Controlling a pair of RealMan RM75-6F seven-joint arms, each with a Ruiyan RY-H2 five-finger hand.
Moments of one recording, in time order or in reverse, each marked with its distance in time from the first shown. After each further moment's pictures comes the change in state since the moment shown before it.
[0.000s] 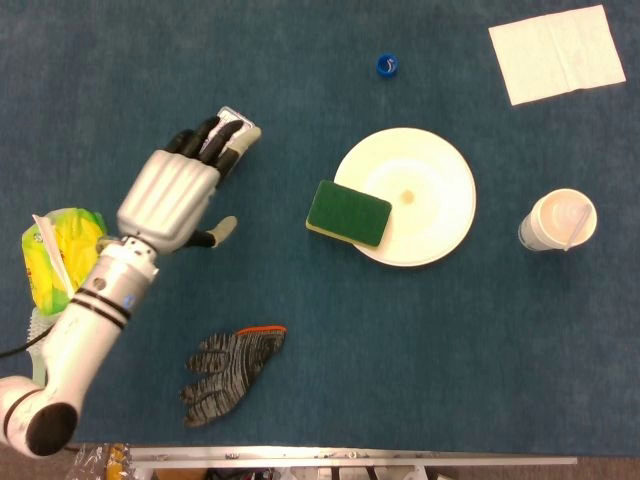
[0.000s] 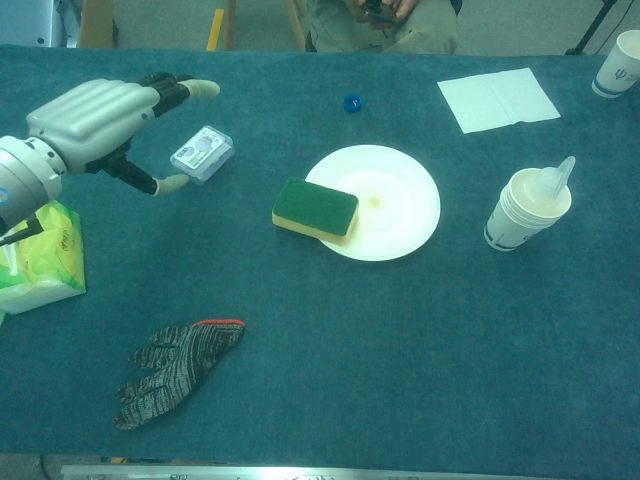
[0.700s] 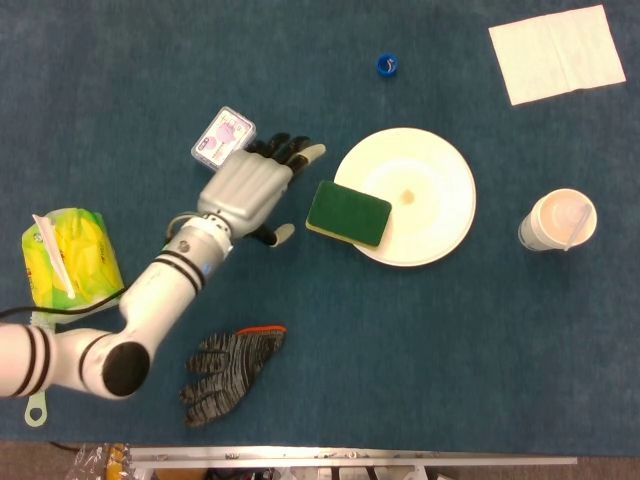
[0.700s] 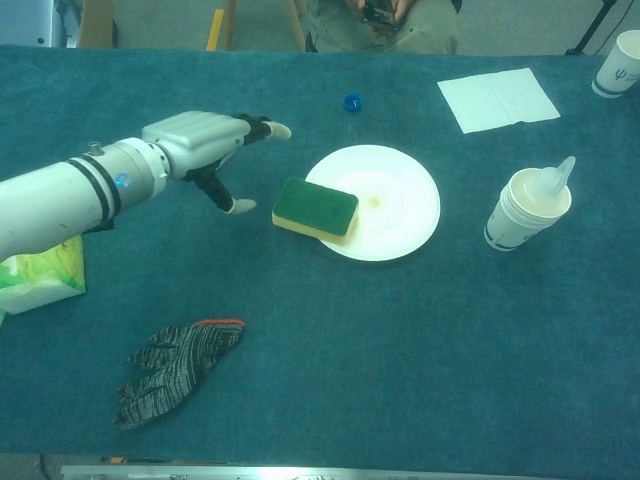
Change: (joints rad) left arm -0.244 -0.123 -0.092 0.086 -0.378 -0.268 0.100; right arm -0.073 -0.079 -0.013 0.198 0.062 0.057 -0.041
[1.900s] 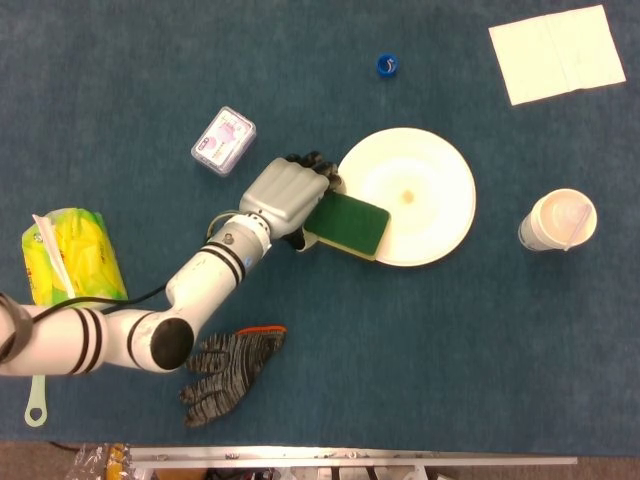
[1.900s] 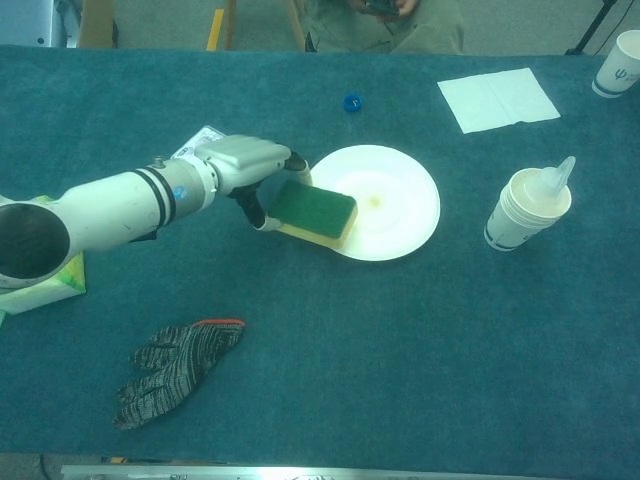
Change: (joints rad) left arm -0.062 -0.169 -0.067 0.205 -0.090 -0.171 0.049; right arm -0.002 -0.038 -0.004 0.050 0.032 -0.021 -0.043
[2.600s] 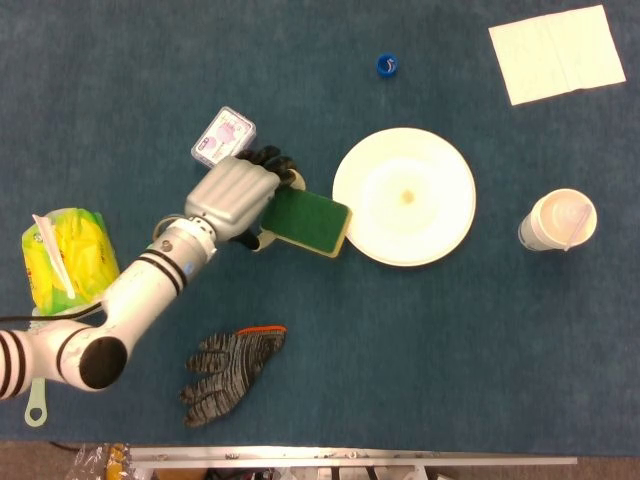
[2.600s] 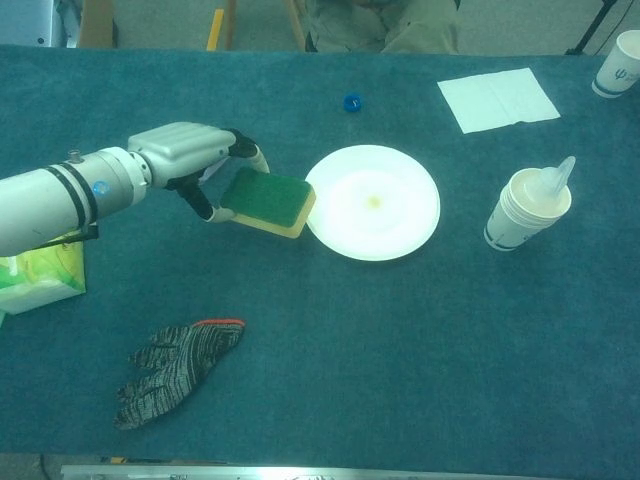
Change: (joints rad) left arm 0.188 0.166 -0.015 -0.102 0.260 -0.028 -0.114; right arm -0.004 -0.001 -0.001 -0.024 -0.005 0.012 -0.037
